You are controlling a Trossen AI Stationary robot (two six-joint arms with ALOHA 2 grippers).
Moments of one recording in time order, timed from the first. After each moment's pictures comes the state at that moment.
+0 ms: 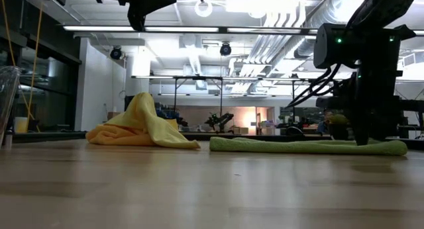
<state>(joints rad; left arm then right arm) 0.13 0.97 0.59 0.36 -0.09 -0.25 -0.01 1.36 0.55 -0.70 0.17 1.55</state>
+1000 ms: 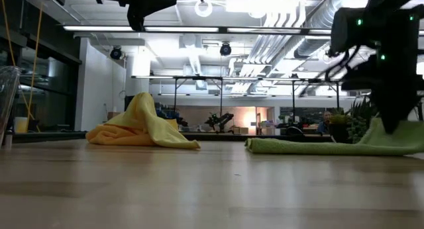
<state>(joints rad) 0.13 0.97 0.59 0.36 -0.13 -0.23 -0.01 1.11 0.58 -1.01 0.16 1.33</state>
